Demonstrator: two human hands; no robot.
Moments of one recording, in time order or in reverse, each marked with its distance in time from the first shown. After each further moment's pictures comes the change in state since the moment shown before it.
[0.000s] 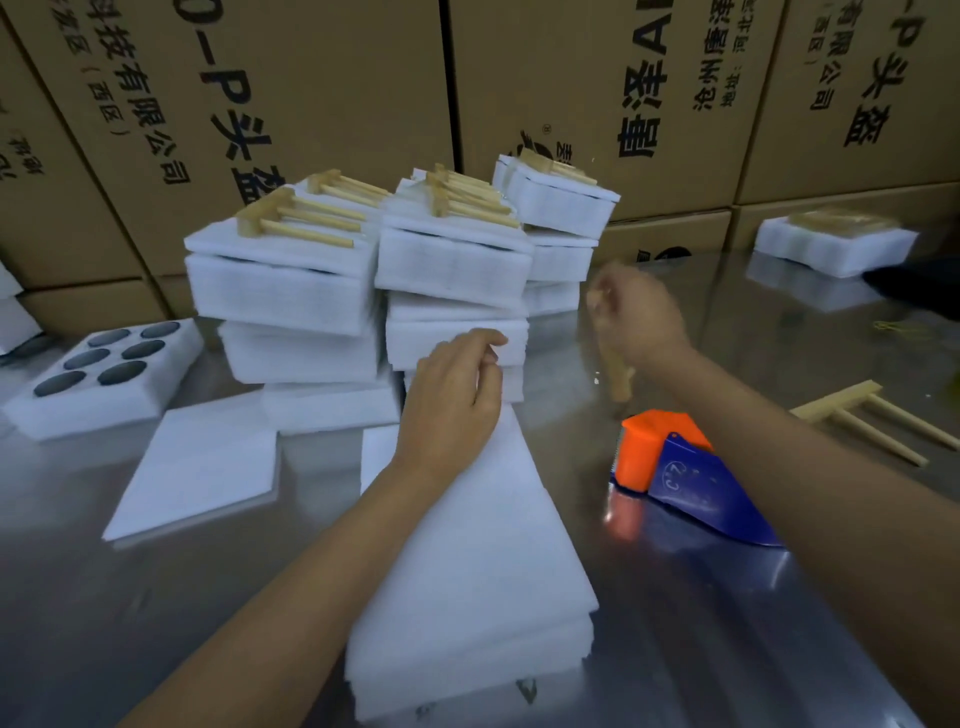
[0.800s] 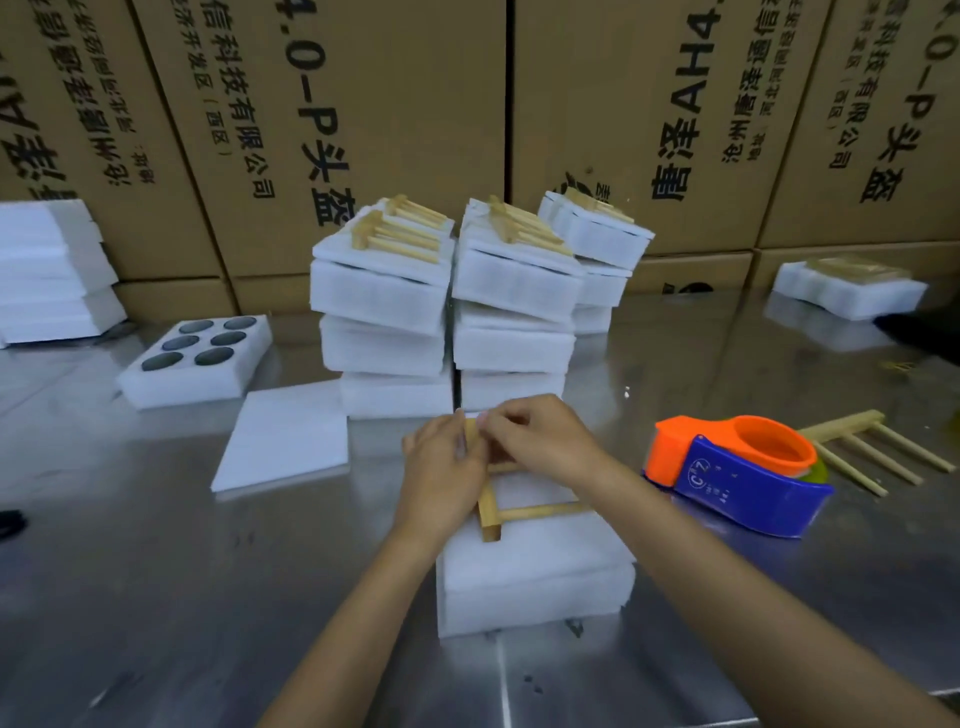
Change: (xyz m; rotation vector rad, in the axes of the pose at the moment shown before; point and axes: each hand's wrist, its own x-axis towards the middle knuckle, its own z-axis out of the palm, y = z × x) left_hand -0.085 -0.006 -0.065 -0.077 -0.039 -0.445; right_hand -0.146 -0.147 0.009 0.544 -0.529 0.133
